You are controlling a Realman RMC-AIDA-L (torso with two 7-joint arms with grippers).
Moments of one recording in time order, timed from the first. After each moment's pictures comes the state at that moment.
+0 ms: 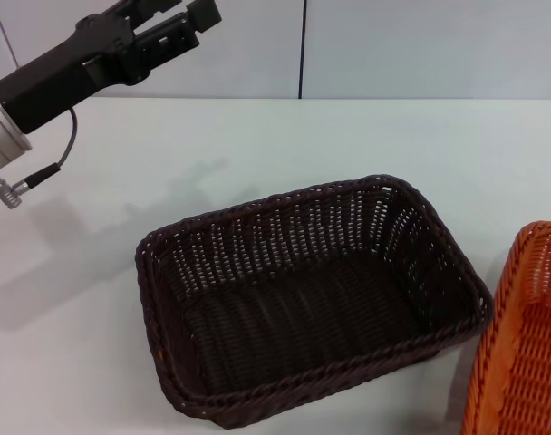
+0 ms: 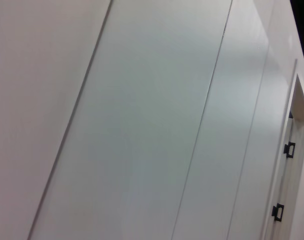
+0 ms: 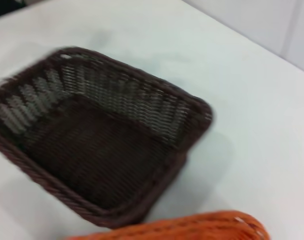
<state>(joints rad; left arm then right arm) -0.40 -2.06 -2.07 -0.89 1.15 -1.34 1.62 0.60 1.86 -0.52 -1.32 -2.44 -2.06 1.81</state>
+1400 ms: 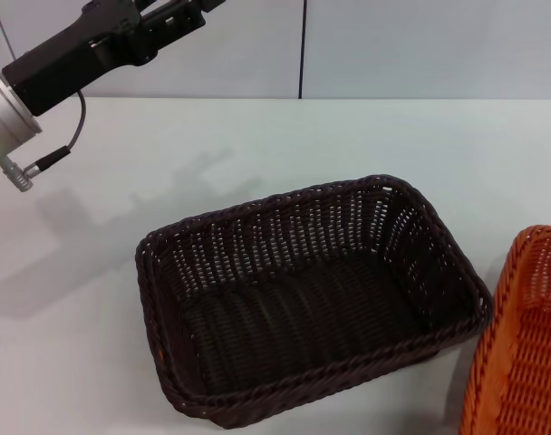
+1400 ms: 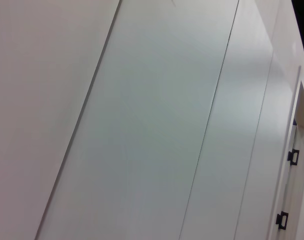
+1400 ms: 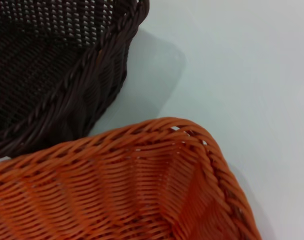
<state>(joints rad) -0.45 -2.06 -2.11 -0.83 1.15 -1.33 1.65 0.58 1.91 -0.61 -1.01 -2.63 -1.66 1.71</state>
